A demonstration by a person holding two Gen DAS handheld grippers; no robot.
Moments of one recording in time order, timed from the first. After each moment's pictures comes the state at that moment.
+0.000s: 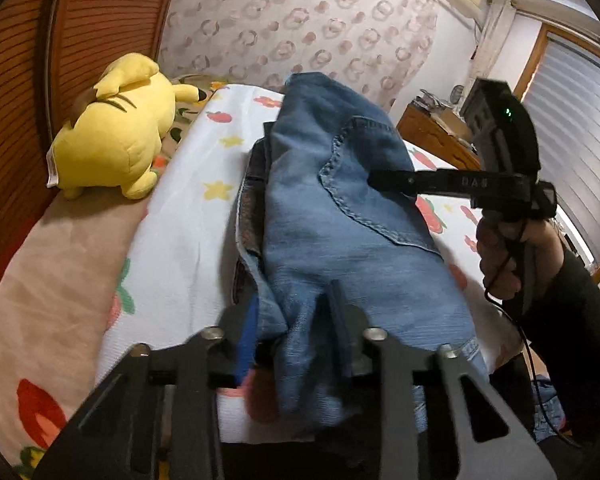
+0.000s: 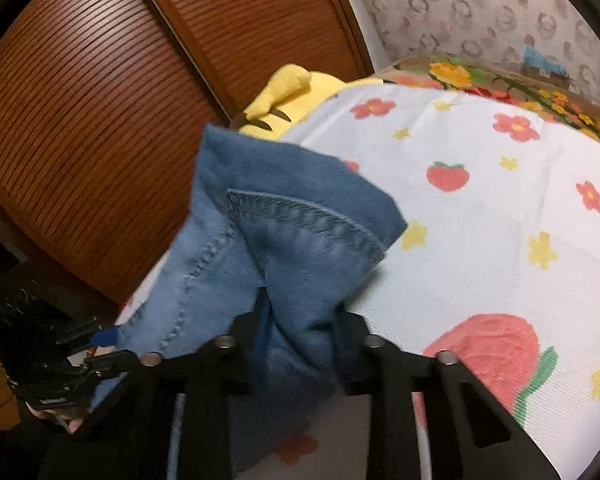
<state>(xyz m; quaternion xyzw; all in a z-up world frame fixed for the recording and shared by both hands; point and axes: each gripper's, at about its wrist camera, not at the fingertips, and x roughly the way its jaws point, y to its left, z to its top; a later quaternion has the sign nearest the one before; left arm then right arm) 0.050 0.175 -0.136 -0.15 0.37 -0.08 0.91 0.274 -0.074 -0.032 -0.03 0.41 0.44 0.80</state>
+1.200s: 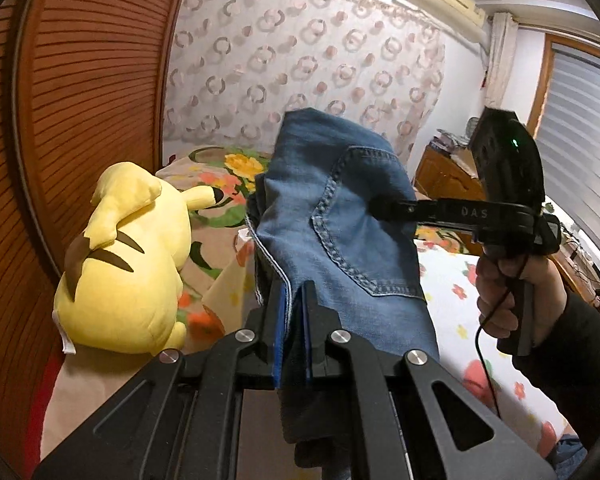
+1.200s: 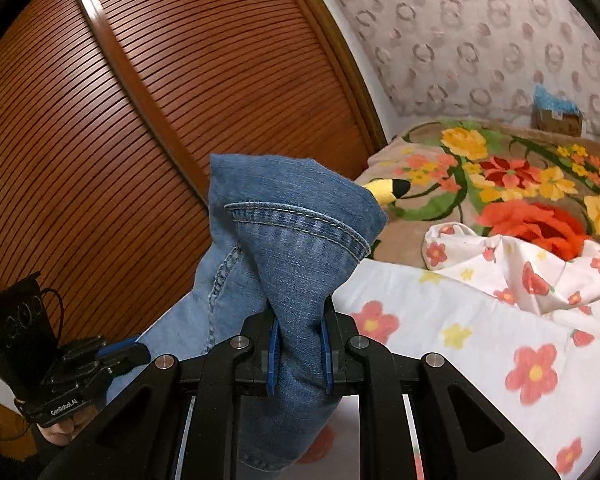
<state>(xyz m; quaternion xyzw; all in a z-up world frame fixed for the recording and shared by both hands) 0.231 0.247 -0.051 -0.11 0.30 -0.04 0.95 0.457 0.026 0.014 0.03 0.34 0.46 0.82</state>
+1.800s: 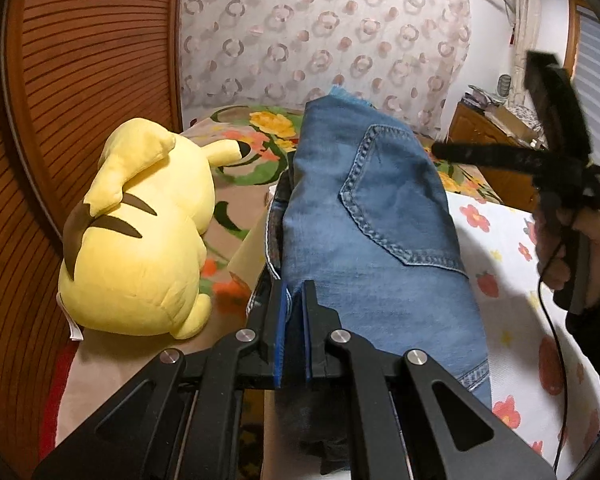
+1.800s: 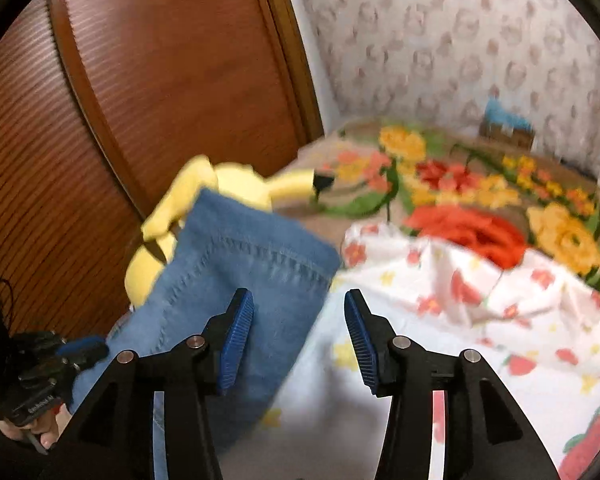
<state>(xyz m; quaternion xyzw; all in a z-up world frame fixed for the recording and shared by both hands) 0.262 0.244 -0.105 -0.07 0.37 0.00 0.93 0.492 0.067 -0.001 -0.05 0.32 0.36 0.87</state>
